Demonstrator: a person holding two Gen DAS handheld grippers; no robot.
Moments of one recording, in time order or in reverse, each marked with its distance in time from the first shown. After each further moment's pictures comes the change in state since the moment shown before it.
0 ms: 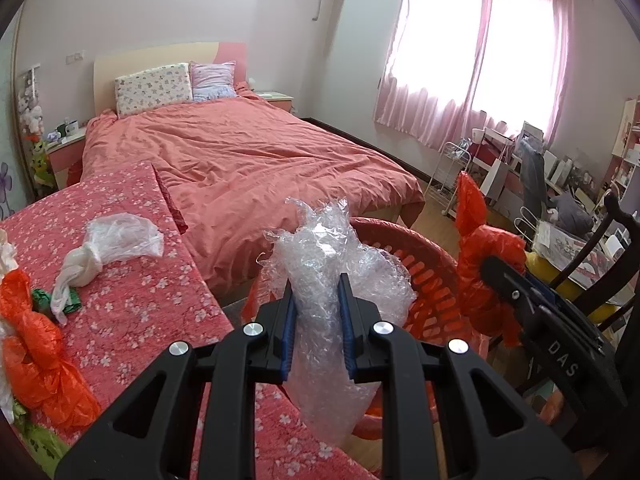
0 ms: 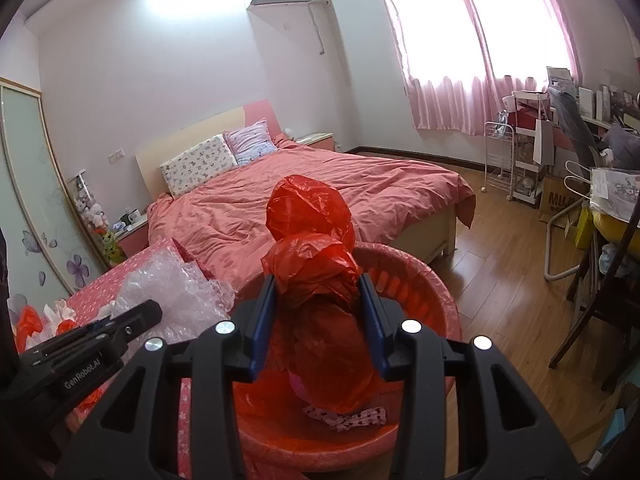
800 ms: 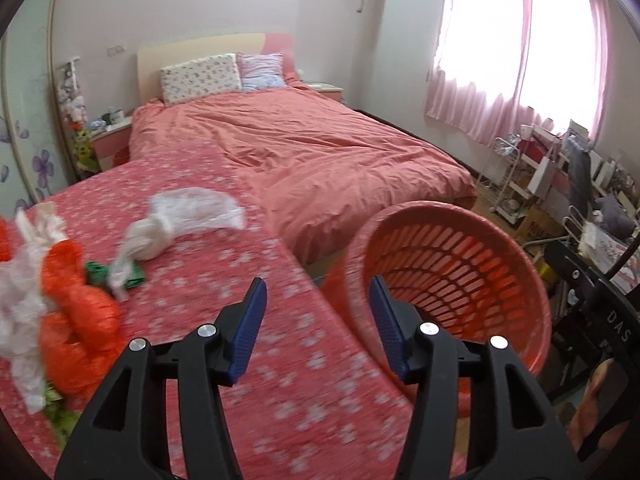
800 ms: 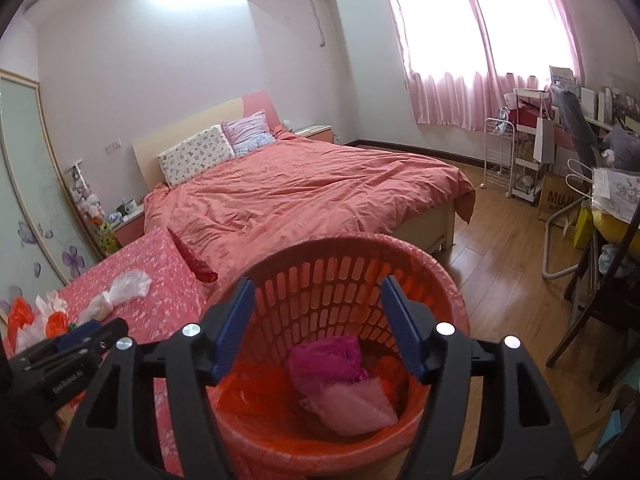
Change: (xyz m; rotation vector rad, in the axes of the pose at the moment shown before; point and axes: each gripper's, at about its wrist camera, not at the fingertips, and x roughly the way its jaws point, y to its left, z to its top) left arm -0.020 0.045 -0.020 -0.039 0.027 0.195; right arm 0.014 0.012 -0.006 -0.031 0.031 -0.009
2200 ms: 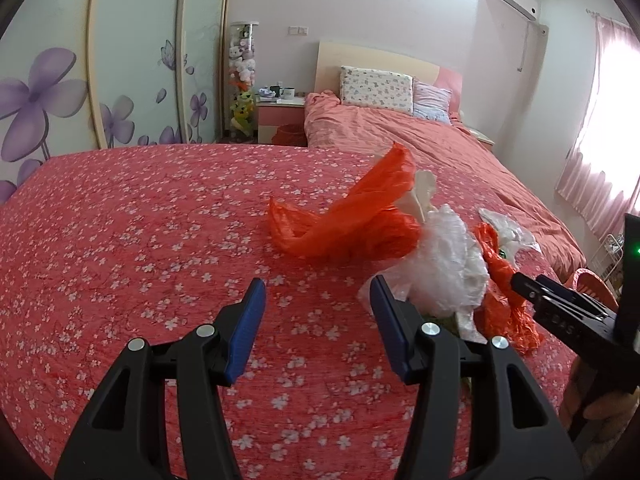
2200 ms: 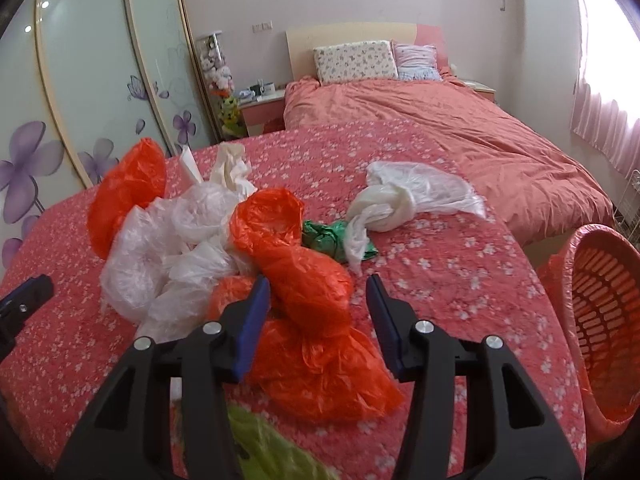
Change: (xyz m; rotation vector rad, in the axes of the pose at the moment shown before) left arm -0.134 0.277 -0.070 -0.362 -0.060 0.374; right arm 0.043 0.322 -0.081 -0.394 0.293 0.360
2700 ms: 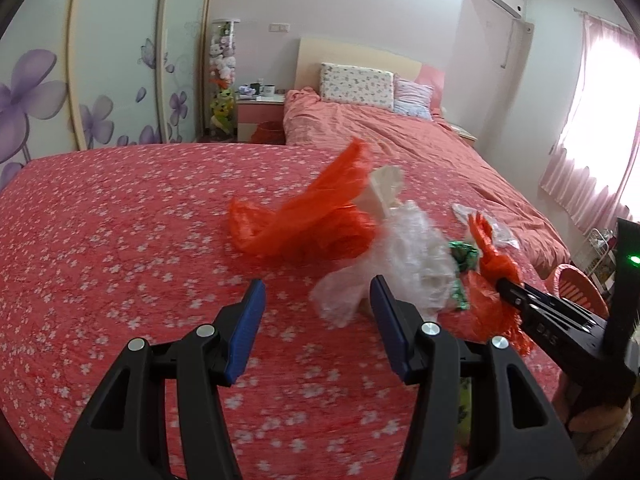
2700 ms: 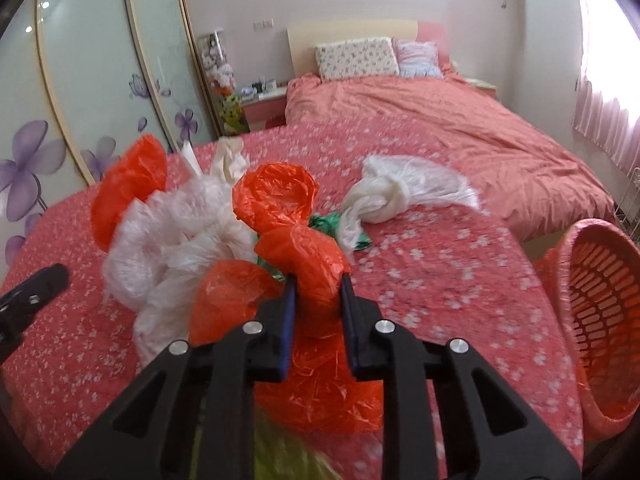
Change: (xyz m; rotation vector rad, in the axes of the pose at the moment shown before) left arm 0.005 -0.029 0.002 0.021 0.012 -0.074; right arm -0.022 -0.013 -0.010 0.007 -0.015 0.013
